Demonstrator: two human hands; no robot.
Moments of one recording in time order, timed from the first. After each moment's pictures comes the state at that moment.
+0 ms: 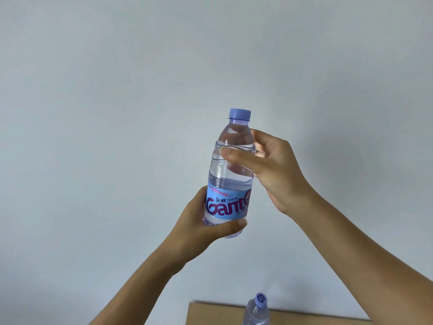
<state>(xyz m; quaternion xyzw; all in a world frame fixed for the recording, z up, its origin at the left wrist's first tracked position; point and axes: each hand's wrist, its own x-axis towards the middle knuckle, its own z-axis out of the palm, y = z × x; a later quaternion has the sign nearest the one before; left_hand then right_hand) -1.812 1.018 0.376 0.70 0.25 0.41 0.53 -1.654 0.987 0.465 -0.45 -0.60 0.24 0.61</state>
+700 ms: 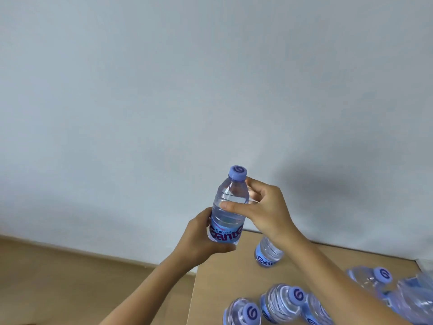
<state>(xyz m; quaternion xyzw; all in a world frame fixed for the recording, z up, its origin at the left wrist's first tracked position) -1.850 1.042 0.149 0.68 0.43 0.27 0.53 -1.687 1.008 0.238 -0.61 -0.52 0.36 0.48</state>
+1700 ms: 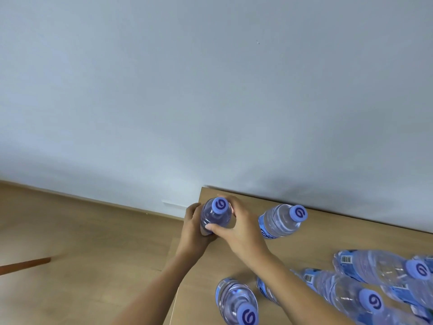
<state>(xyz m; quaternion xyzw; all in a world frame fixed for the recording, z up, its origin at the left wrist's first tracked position) -1.821 1.038 -0.035 0.60 0.54 0.29 0.52 -1.694 1.009 0.066 -0.69 -0.51 0.37 0.36</state>
